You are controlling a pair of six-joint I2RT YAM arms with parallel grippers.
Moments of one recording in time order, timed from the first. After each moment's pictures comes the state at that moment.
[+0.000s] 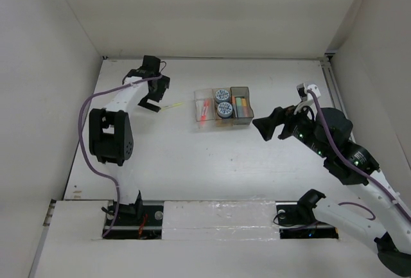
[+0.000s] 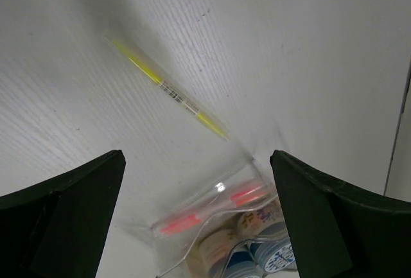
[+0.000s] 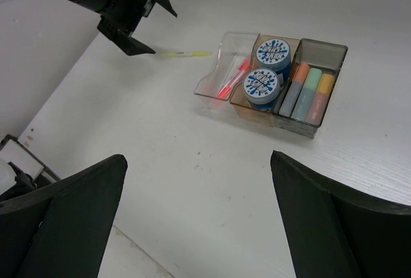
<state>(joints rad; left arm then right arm) -0.17 1.86 1.53 -0.75 -0.19 -1.34 0.65 0.73 1.05 -0.50 0.05 0.34</state>
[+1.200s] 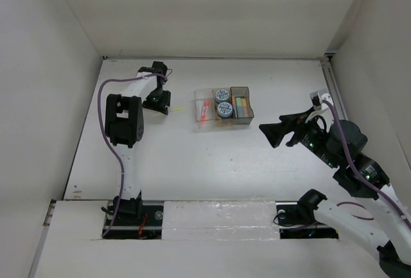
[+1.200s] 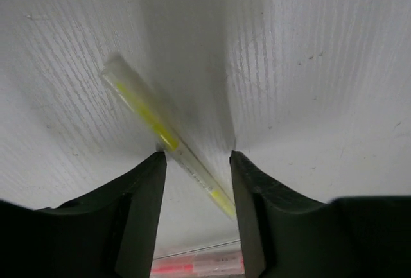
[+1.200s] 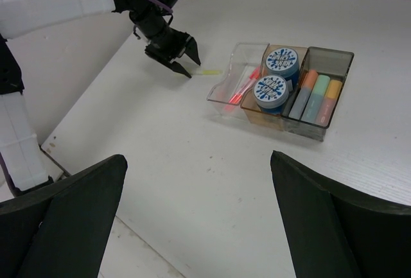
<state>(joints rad) -0.17 2.20 1.76 -0.99 -0.15 -1.56 0.65 0.61 0.99 -0.50 0.03 0.38</state>
